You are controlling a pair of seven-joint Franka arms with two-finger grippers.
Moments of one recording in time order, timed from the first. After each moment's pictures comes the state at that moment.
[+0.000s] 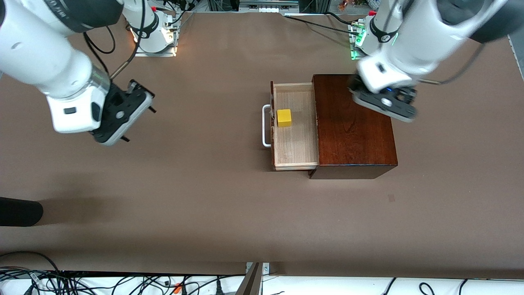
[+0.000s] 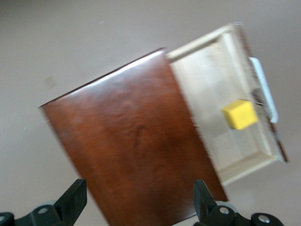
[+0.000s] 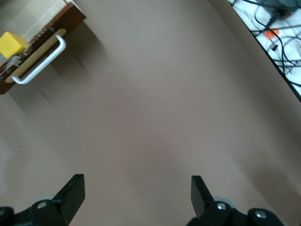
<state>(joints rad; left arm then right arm) -0.40 0.15 -0.07 -1.47 -0.01 1.55 -0.01 0.42 0.42 -0.17 -1.02 0.15 1.45 -0.60</state>
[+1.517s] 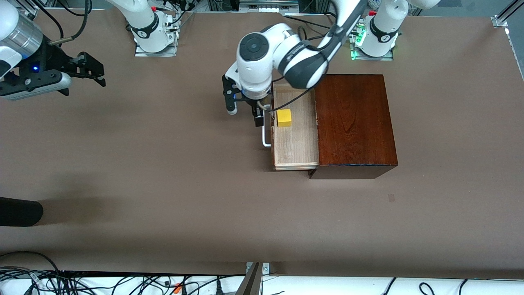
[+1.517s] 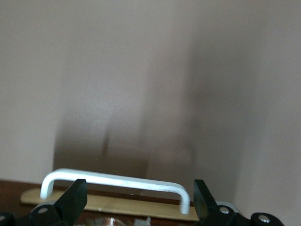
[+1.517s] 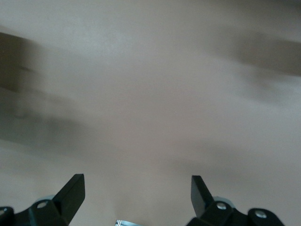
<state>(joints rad) -0.81 0.60 -0.07 -1.40 0.04 1.99 0.58 0.26 -0.02 -0.11 -1.57 0.02 1.52 -0.11</state>
